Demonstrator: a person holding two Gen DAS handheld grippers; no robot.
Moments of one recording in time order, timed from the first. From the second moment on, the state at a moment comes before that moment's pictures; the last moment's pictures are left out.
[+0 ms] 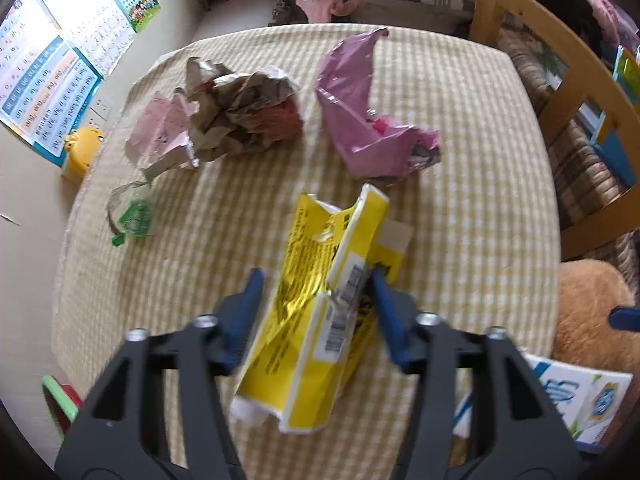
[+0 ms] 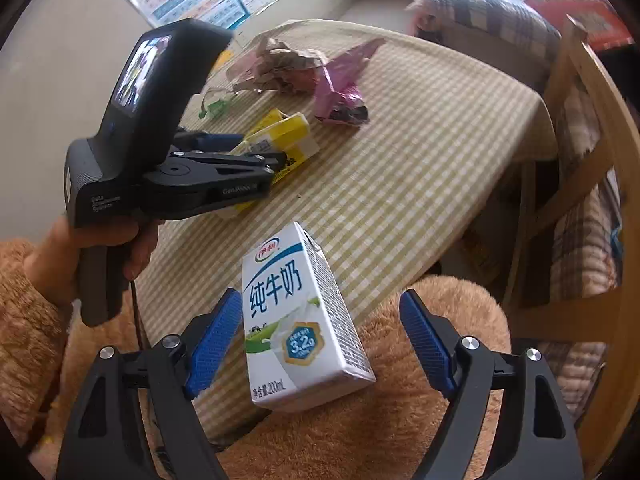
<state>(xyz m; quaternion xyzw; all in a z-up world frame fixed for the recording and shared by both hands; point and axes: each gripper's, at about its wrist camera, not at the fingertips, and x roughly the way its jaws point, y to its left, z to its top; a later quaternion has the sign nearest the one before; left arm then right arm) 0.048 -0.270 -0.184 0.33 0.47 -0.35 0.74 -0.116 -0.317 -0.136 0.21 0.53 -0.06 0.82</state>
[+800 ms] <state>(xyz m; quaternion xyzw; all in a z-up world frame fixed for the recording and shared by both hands) 0.035 -0.212 -0.160 0.22 0.48 -0.33 0.78 -0.104 -0.312 -0.152 0.22 0.56 -0.06 0.79</state>
